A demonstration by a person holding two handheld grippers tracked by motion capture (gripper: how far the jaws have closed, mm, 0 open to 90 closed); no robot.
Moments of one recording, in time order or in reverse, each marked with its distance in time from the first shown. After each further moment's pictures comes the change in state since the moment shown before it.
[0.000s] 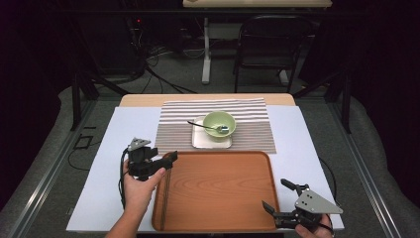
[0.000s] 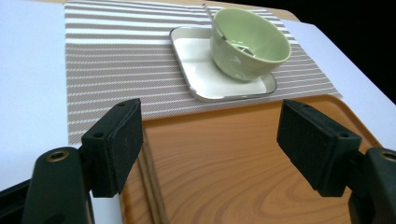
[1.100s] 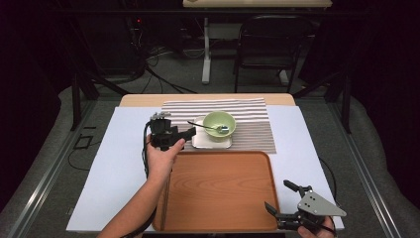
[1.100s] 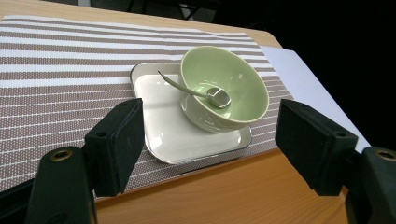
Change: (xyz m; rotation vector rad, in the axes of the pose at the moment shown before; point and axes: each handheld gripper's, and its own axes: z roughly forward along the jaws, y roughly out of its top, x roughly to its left) left arm -0.014 0.054 0.063 0.017 -0.067 -0.058; right arm 0.000 -0.002 -0.006 0.006 -0.019 0.009
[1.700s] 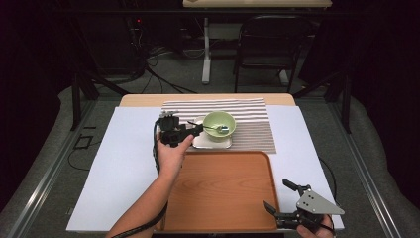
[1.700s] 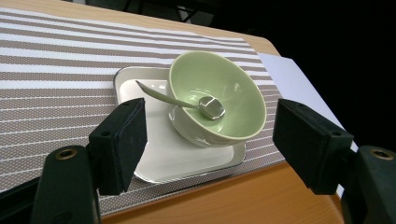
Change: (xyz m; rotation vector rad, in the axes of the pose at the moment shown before) left arm -0.010 0.000 0.033 -0.015 -0.006 -0.043; right arm -0.001 0.000 0.003 0.000 0.004 -0.008
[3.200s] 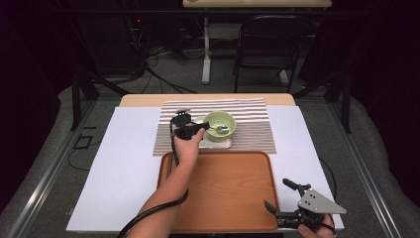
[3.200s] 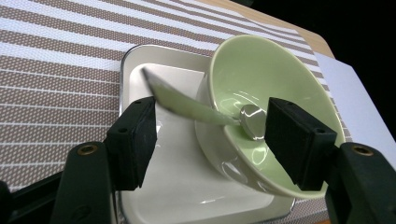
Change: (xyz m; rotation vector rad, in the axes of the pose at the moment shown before) left arm 0.015 -0.001 0.081 0.057 0.124 -0.145; right arm -0.002 0.002 0.000 -0.021 0.017 0.013
